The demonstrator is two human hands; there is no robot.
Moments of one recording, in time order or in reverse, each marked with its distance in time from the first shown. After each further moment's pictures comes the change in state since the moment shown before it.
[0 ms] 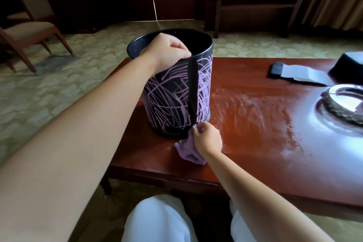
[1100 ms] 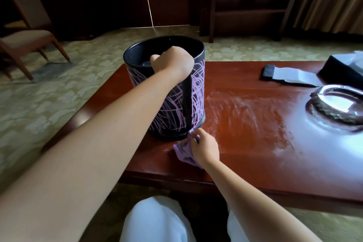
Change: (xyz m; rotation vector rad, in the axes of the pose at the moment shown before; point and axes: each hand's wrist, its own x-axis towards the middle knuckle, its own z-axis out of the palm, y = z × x) left_hand -0.005 0.031 0.040 0.412 0.188 -0.157; right_hand -0.019 0.014 -0.008 -0.008 -0.057 -0.167
